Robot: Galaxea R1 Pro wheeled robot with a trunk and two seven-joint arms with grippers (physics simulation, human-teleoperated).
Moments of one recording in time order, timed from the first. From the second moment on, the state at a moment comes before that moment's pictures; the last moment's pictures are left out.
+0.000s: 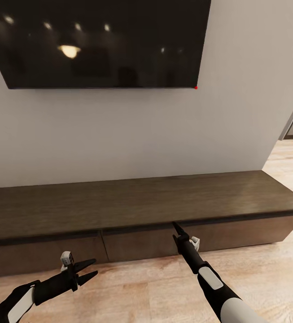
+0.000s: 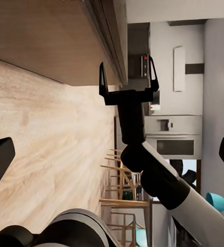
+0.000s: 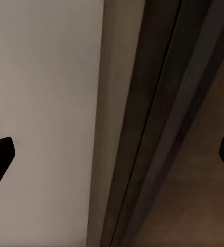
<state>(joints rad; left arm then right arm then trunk) -0.44 0.36 -0.27 -0.55 0.90 0.72 -1.26 -0.59 0.06 -0.04 -0.38 -1.17 0.17 0.74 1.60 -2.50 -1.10</state>
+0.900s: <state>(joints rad) -0.44 0.36 -0.27 -0.55 0.90 0.71 -1.26 -0.59 0.06 -0.04 -0.38 -1.17 0.24 0.89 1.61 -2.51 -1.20</state>
